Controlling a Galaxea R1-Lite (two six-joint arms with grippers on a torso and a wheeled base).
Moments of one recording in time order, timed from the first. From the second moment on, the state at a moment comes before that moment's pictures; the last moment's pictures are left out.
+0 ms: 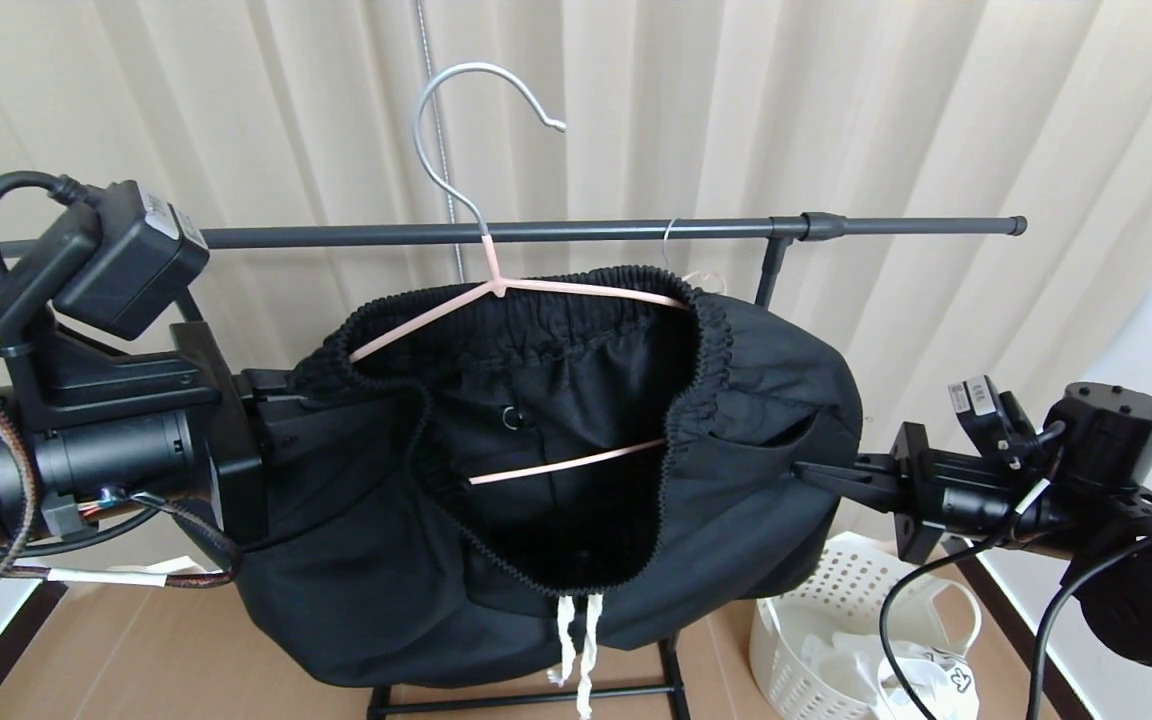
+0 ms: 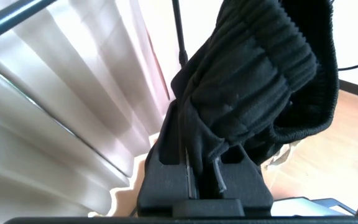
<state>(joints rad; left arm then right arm) -0.37 1.29 -0.79 -0.26 -0.45 0.33 0.04 1.97 -0.51 -1.31 1.11 -0.17</state>
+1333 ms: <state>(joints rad) -0.30 1.38 -0.78 -0.26 -0.41 0.31 0.12 1.80 -0.47 -1.31 0.91 -0.12</state>
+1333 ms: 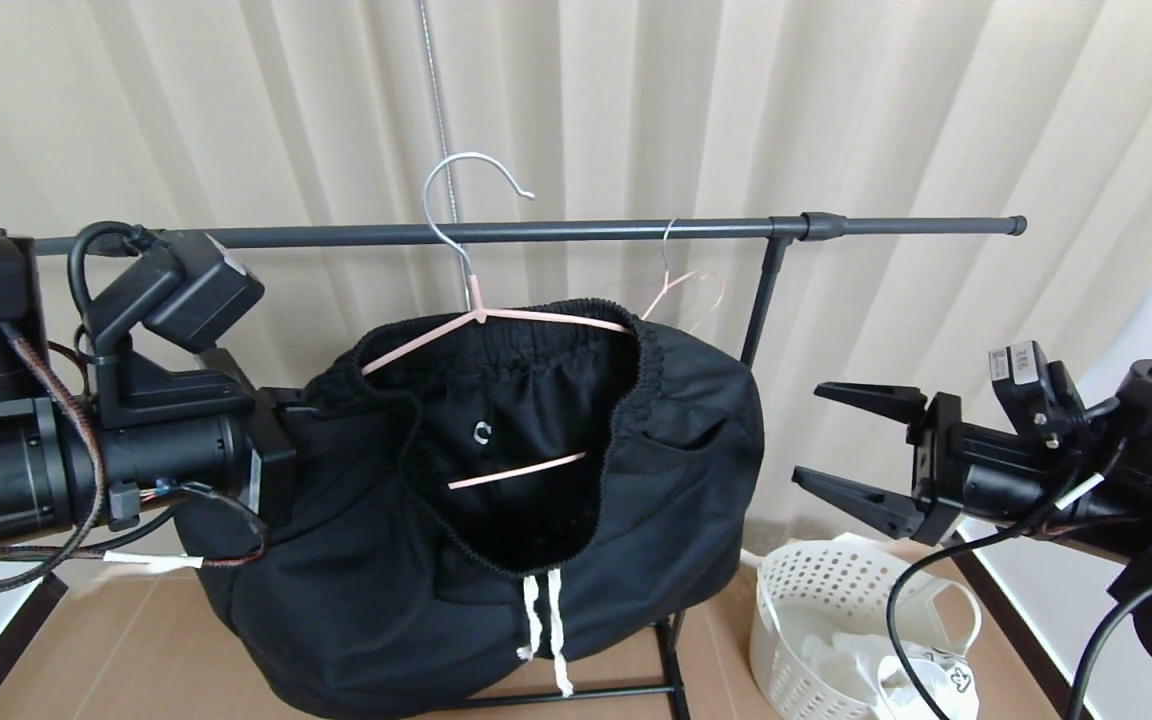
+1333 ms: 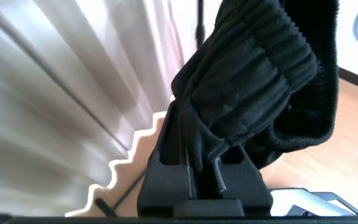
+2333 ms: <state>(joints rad) -0.30 1.56 -0.75 -0.26 -0.17 0.21 0.18 1.76 -0.52 -1.30 0.84 0.04</state>
